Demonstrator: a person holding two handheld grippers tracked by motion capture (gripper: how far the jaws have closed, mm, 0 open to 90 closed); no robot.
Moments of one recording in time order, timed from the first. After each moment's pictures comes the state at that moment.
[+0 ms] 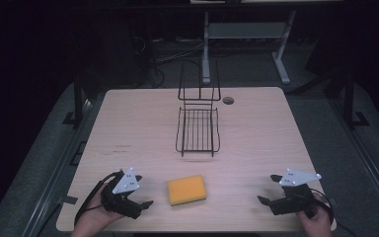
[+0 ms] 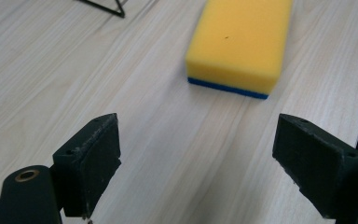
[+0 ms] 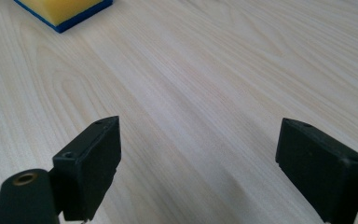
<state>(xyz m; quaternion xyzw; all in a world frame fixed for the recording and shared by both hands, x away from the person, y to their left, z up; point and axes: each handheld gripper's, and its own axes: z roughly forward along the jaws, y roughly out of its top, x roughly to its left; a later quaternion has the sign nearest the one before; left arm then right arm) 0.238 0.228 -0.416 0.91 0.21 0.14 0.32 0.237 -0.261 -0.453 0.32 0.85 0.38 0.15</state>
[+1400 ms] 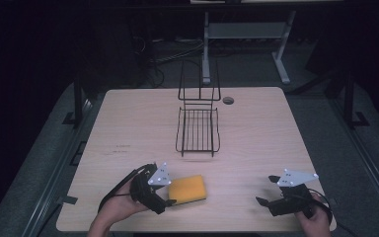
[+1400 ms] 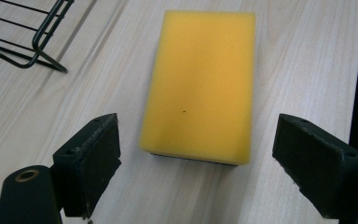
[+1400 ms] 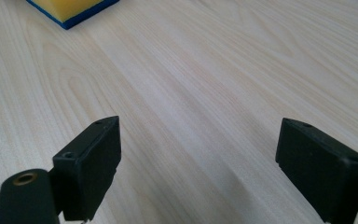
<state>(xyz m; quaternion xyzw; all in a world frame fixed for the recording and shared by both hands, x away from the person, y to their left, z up) 0.260 0.160 -0.408 0.94 0.13 0.10 0.29 0.237 -0.256 -0.453 0.32 0.86 0.38 0.14</state>
